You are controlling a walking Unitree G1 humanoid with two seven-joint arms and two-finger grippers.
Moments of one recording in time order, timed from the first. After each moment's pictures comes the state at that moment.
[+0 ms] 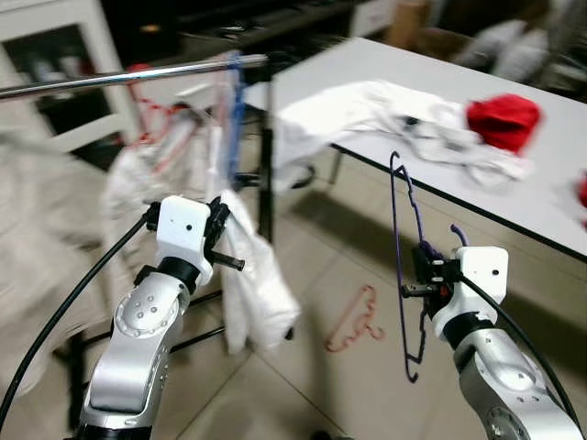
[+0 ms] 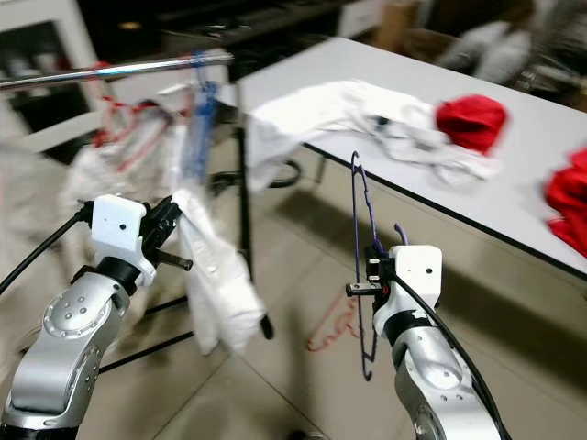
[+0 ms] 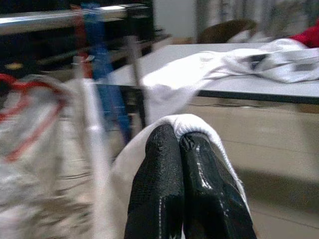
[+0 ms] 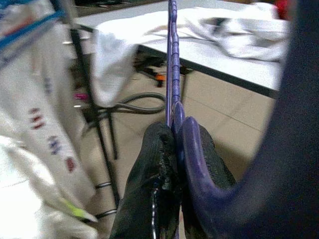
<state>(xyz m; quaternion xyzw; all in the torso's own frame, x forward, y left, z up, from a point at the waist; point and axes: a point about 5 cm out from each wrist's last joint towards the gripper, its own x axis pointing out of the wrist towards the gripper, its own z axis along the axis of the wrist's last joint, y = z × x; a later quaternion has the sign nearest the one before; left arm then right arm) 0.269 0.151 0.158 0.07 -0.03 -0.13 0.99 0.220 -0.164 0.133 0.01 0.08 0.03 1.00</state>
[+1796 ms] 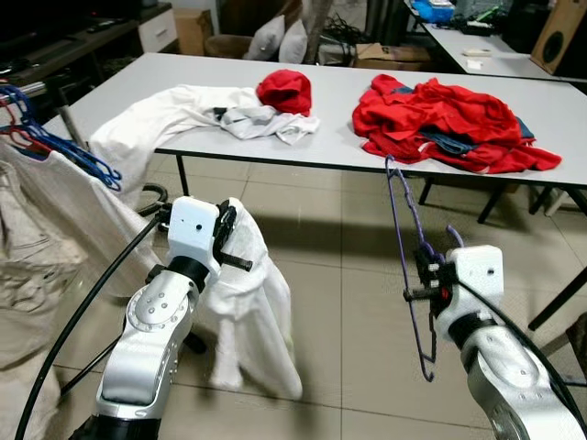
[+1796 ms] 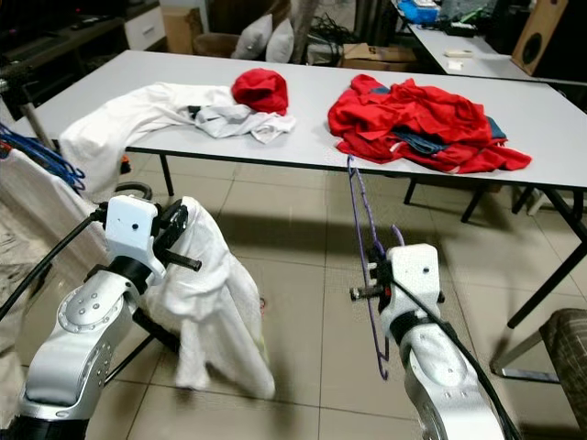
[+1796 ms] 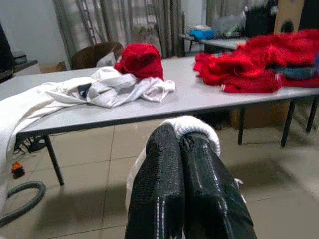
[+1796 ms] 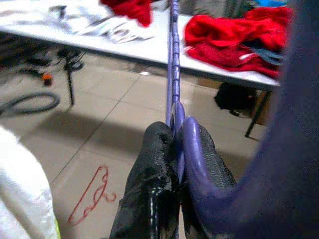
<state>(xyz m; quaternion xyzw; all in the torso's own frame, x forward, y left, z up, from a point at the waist) 0.277 0.146 0.154 0.05 -0.02 -0.13 0.99 0.220 -0.171 0.124 -0.05 0.09 0.07 0.99</state>
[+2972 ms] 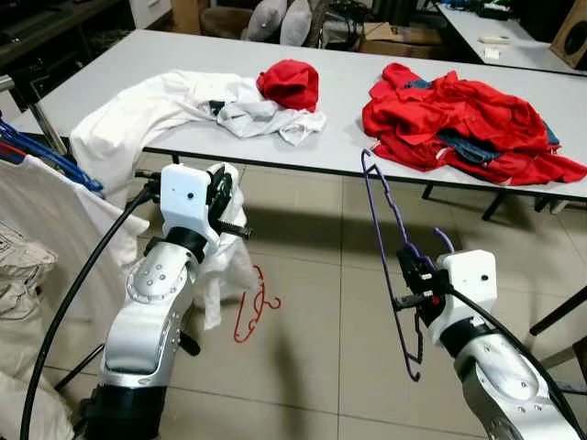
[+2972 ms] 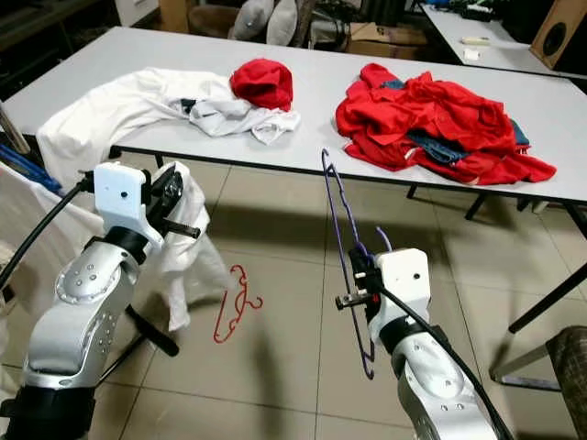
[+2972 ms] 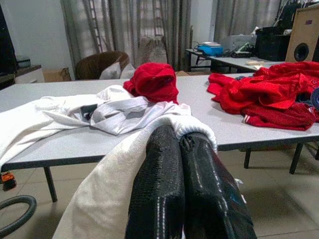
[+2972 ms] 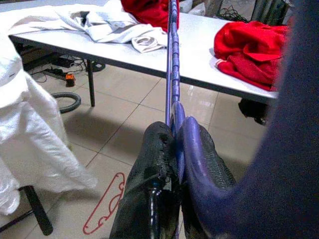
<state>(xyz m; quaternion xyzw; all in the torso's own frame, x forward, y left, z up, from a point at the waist) 0.295 0.147 0.180 0.04 -0.07 -0.12 0.99 0.214 -0.155 0.136 -0.03 0.06 0.11 0.99</state>
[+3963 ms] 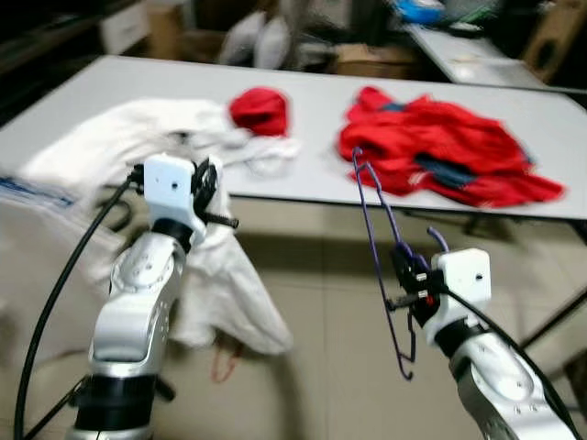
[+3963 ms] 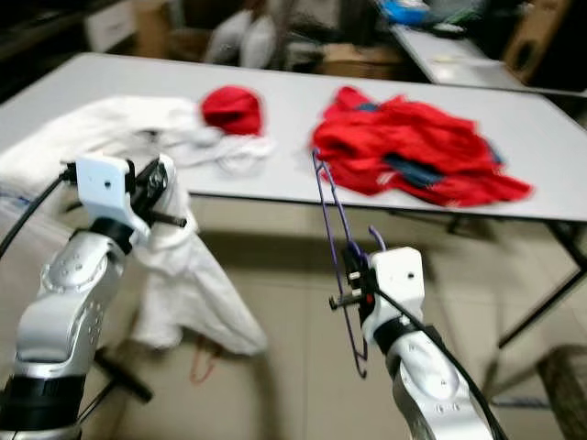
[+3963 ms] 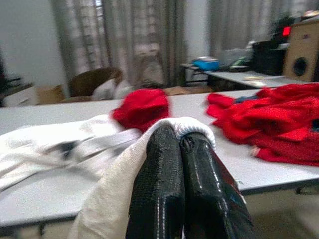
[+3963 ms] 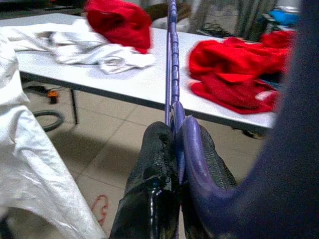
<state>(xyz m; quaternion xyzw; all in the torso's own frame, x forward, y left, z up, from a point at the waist) 0.302 0.155 0.189 0.04 -0.07 -0.11 0.99 0.212 -0.151 0.136 -0.02 0.06 0.12 0.99</state>
